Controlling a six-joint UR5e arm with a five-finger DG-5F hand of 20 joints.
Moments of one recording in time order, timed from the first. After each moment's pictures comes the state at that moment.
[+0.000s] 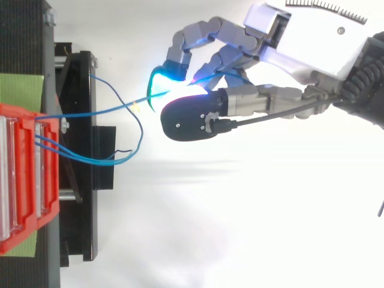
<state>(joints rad) 0.19 -2.23 -1.17 -3.07 -1.03 -0.24</state>
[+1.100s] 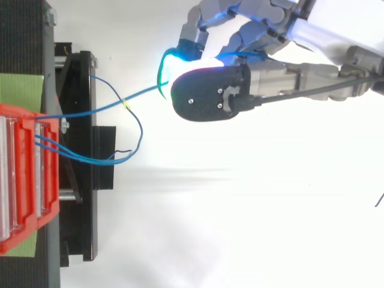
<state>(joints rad) 0.18 -2.20 -1.07 -3.26 -1.03 -0.20</state>
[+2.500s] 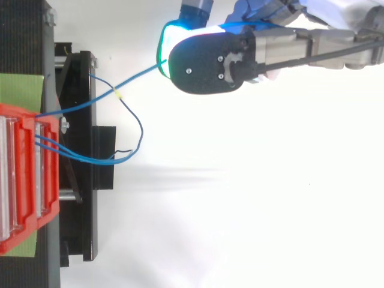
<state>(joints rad) 0.16 -2.20 -1.00 -3.32 -1.03 -0.17</state>
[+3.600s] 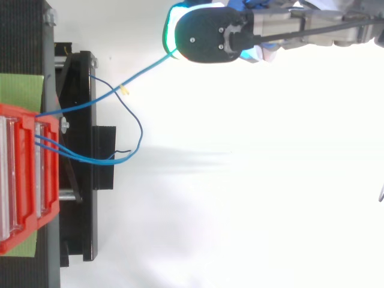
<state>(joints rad) 0.13 -2.20 -1.08 -3.23 -1.04 -0.17</state>
